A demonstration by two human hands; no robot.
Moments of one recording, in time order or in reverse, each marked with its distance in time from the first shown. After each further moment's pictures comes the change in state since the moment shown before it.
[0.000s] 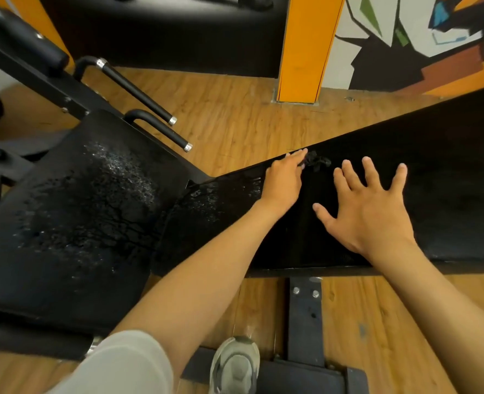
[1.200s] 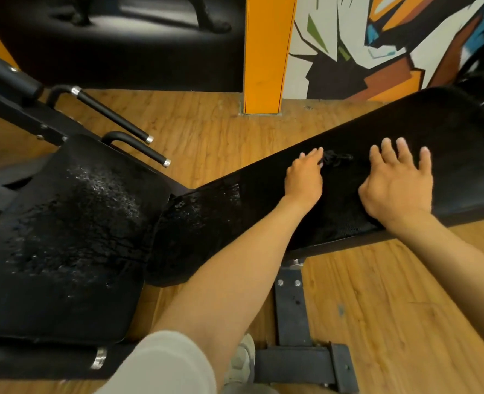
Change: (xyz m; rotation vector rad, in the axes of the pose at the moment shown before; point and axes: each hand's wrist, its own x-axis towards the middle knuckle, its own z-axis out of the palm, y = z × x) left_hand -0.021 0.101 0.032 0.090 -0.143 0.064; right_hand -0.031 0.083 -0.008 0.208 0.265 0.319
